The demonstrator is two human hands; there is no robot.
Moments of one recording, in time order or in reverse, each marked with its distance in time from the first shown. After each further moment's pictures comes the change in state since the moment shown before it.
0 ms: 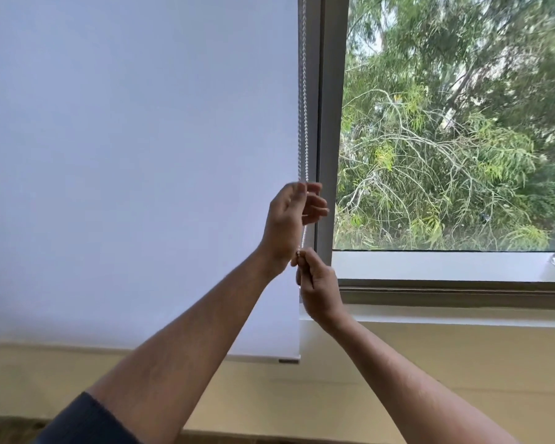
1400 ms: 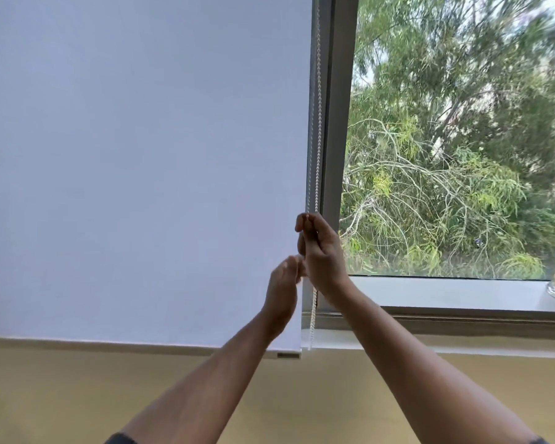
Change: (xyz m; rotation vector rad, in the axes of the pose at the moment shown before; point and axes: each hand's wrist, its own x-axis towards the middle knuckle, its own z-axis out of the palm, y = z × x) left_hand -0.022 -0.087 -0.022 0.124 0.032 -0.135; right_hand 0.080 -0.071 -0.006 0.351 -0.005 -0.024
